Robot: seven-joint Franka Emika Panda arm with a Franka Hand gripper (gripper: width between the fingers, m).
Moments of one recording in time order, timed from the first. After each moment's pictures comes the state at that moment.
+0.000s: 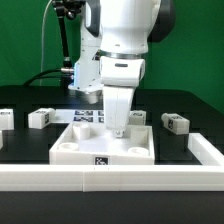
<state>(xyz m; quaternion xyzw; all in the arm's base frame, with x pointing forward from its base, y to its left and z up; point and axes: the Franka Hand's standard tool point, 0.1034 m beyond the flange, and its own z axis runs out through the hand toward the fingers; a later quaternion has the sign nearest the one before) 0.457 0.017 0.009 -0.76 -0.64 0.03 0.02</state>
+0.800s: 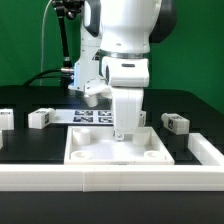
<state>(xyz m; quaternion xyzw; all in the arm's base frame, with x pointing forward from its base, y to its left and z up) 0.478 0.016 0.011 -0.71 -0.71 0.03 0.02</state>
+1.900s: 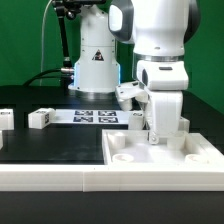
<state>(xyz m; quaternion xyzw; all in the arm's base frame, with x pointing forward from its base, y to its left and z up) 0.491 0.082 0.008 -0.71 -0.70 0.01 0.02</state>
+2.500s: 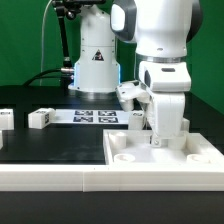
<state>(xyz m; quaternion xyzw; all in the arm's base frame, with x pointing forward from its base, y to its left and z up) 0.491 0.081 0.007 -0.70 -0.71 0.02 0.03</state>
